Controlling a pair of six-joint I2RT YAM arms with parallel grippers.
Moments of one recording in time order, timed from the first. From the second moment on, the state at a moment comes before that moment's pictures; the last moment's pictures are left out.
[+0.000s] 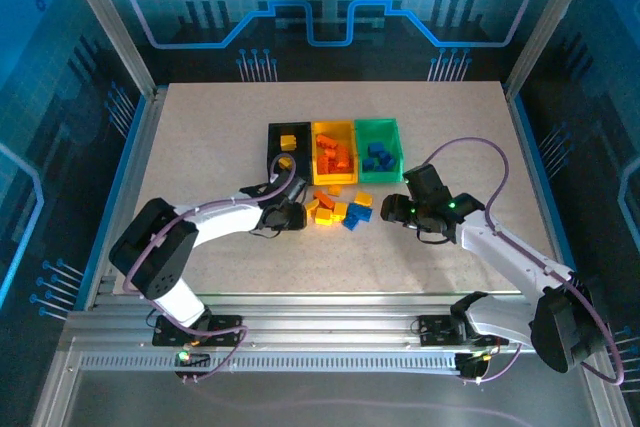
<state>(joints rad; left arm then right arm) -0.62 1.61 0.86 -0.38 -0.06 -0.66 0.47 1.16 0.76 -0.62 0.02 0.68</state>
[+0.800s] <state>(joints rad) -0.72 2.19 1.89 -0.42 -0.05 -0.64 0.47 1.12 0.75 -0.63 0.03 0.68</state>
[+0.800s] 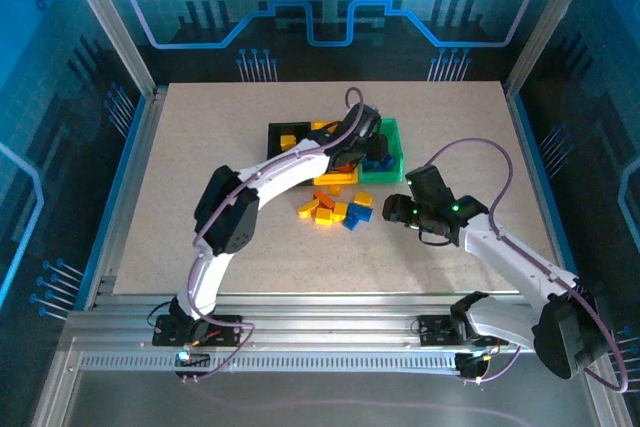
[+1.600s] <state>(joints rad) -0.70 1.42 1.14 -0.25 -0.01 -0.73 0.66 1.37 0.88 -0.53 -0.03 0.56</state>
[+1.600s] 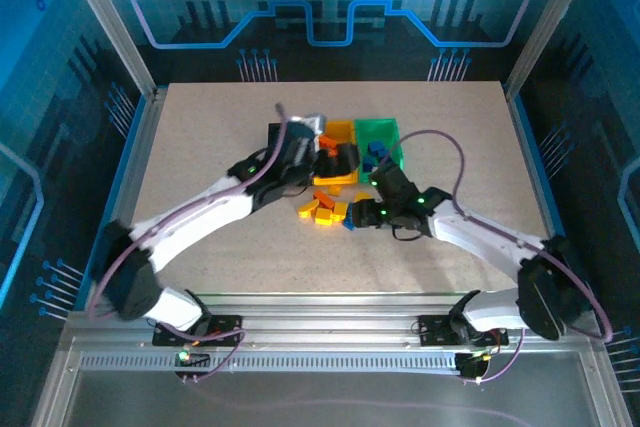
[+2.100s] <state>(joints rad) -0.69 0.78 0.60 -0.47 -0.14 -0.85 0.69 1.83 1.24 -0.51 0.09 0.61</state>
